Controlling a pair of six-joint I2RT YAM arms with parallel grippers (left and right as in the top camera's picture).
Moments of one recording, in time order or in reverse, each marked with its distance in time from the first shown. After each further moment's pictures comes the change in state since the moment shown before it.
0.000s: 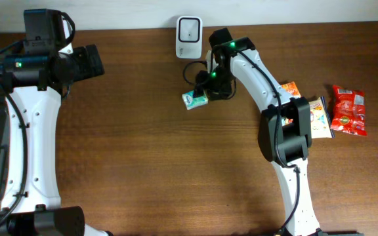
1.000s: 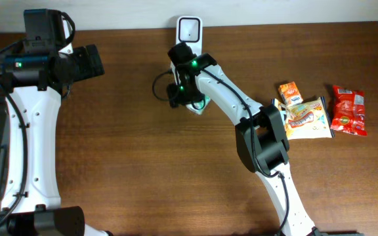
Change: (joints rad) left arm 0.000 0.000 0.000 0.000 0.000 0.000; right arm 0.201 0.032 0.003 0.129 0.256 -0.103
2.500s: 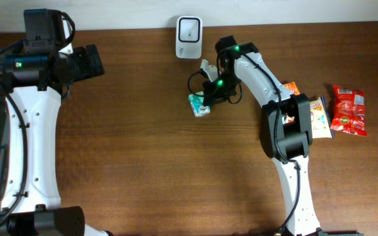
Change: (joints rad) left arm 0.000 0.000 0.000 0.000 0.000 0.000; right arm -0.243 0.009 -0.055 -0.132 -0.270 -0.382
